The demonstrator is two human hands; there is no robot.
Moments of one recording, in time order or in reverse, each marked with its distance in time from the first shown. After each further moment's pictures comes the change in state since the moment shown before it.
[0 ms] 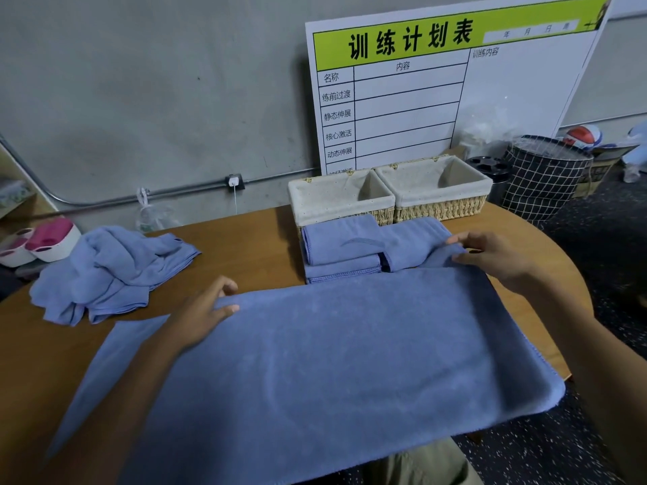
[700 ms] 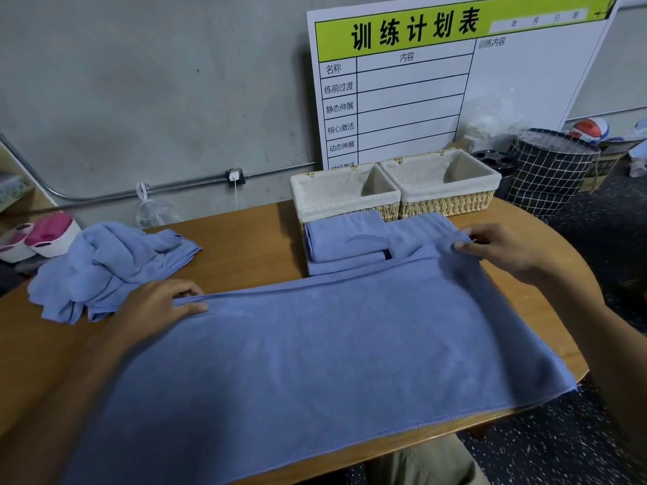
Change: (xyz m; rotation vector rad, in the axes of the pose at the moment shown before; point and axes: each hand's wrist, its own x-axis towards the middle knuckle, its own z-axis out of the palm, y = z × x) left_hand -0.018 -0.024 -0.053 0.163 0.078 0.044; right_hand 0.002 -0.012 -0.005 -0.102 -0.069 -0.095
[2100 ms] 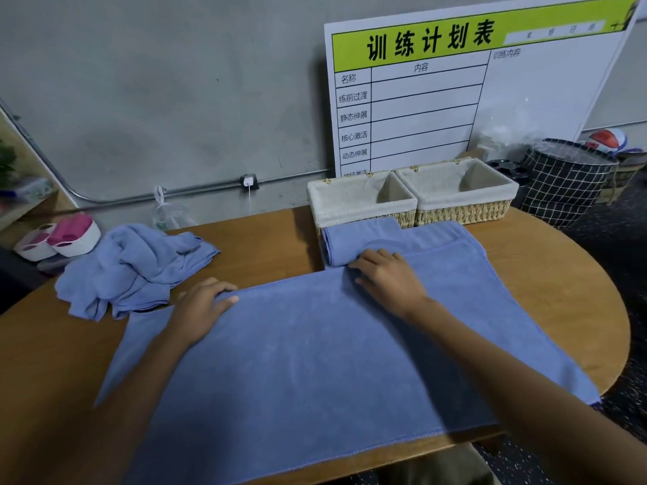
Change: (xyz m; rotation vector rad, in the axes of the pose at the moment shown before) left_hand 0.017 -0.011 0.047 0.005 0.098 -0.057; right_hand 0.029 -0.051 0.187 -0.785 0.172 -0.616
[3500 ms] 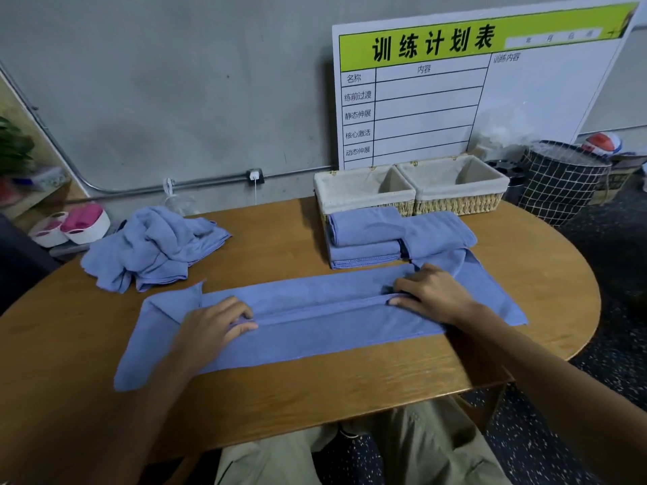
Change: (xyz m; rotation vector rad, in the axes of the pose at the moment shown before) left_hand -0.095 0.033 -0.002 0.182 0.240 0.400; right_hand -0.081 0.034 -0.029 -0.011 0.050 -0.274
